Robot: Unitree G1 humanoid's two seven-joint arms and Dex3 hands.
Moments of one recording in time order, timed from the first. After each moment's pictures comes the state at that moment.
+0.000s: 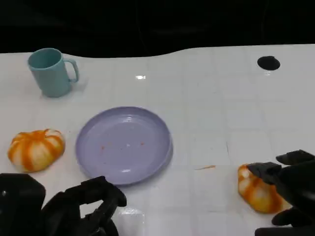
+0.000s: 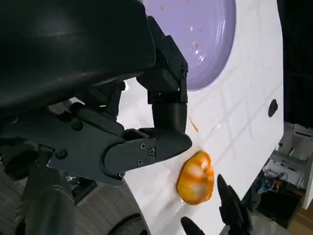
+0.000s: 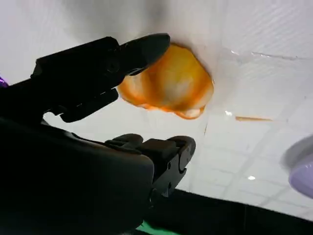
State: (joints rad) left arm 0.28 0.21 0.00 -0.51 -0.38 0.65 -0.27; right arm 0.09 -0.42 0.18 -0.28 -1.03 0.04 0.40
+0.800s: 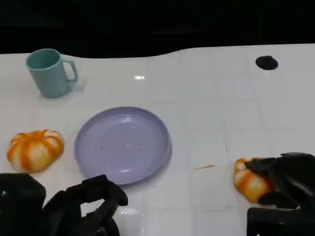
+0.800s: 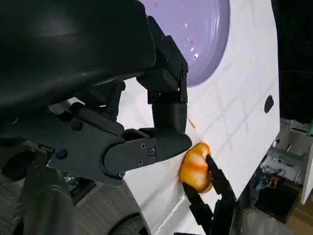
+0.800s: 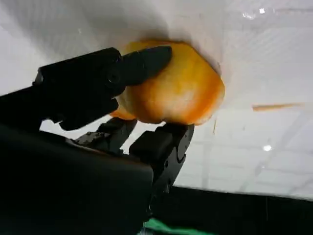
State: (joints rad) left arm 0.28 0.21 -0.01 -0.52 -0.38 0.65 -0.27; right arm -0.08 -0.38 0.29 0.17 -0.91 -0.02 -0.07
